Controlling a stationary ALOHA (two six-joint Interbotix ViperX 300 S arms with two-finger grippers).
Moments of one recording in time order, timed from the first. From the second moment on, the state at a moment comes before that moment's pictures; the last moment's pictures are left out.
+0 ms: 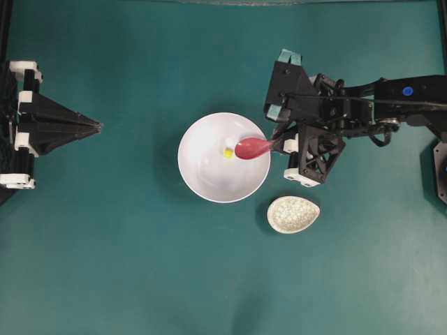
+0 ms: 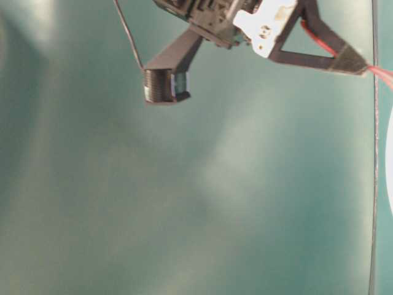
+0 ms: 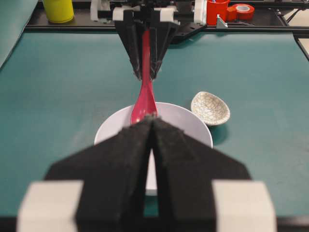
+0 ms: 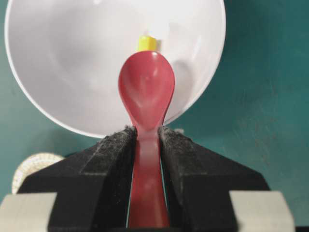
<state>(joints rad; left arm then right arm) 0.04 -0.90 1.18 0.02 -0.17 0.01 -0.09 -0.13 0.59 0.02 0.57 0.19</state>
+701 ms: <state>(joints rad) 0.04 -0.90 1.18 0.02 -0.17 0.01 -0.09 -0.03 0.54 0.02 0.58 0.19</state>
